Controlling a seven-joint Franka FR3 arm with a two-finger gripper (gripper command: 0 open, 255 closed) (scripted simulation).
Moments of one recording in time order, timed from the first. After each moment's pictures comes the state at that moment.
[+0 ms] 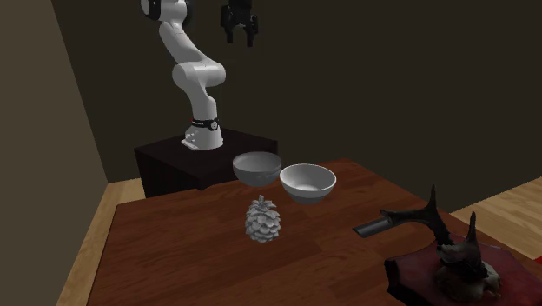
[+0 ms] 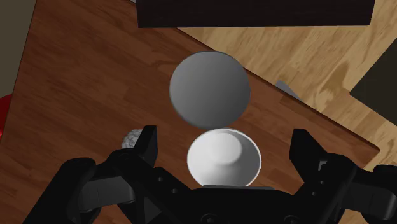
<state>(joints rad) -0.01 -0.82 -0.04 -2.35 -0.12 1.55 -0.01</state>
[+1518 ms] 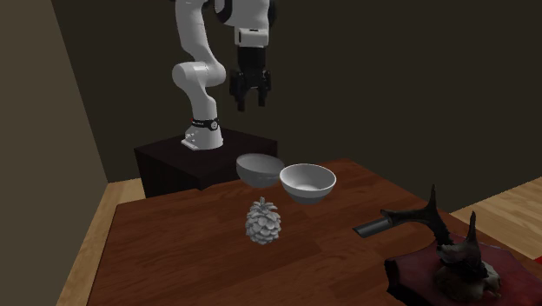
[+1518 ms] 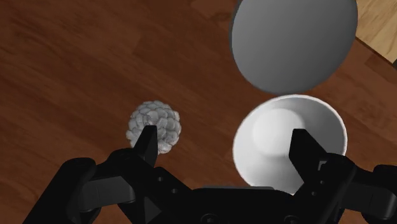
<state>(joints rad) -0.02 -0.15 -0.34 -2.24 -0.09 2.08 -0.33</state>
